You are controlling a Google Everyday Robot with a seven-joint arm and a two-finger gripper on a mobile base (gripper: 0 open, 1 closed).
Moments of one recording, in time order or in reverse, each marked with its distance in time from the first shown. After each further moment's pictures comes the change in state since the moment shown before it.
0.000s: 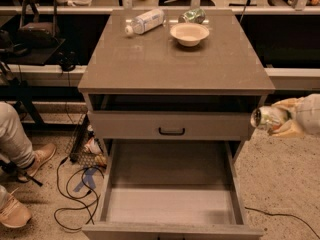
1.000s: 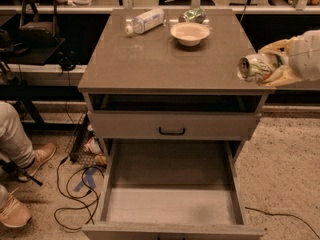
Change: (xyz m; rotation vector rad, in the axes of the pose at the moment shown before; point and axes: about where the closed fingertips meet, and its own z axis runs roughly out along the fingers) arm -0.105 -0.106 -0.055 0.117 -0.105 -0.254
